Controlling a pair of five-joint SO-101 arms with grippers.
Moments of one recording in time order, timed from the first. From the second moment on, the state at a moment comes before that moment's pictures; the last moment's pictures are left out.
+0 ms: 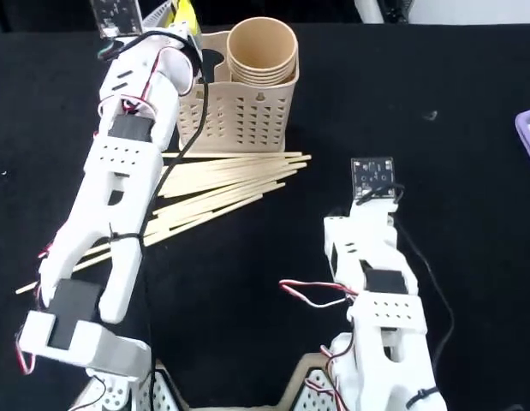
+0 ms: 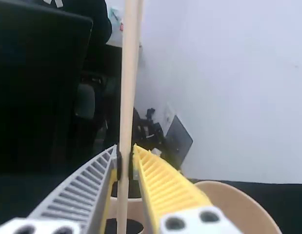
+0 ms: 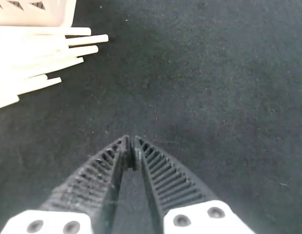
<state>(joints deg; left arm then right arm) 3.5 -2.0 5.8 2.5 13.9 4.2 -54.9 81.7 26.9 6.9</state>
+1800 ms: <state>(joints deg) -7.6 -37.1 16.7 50.9 -2.2 4.2 -54.9 81.7 26.9 6.9</state>
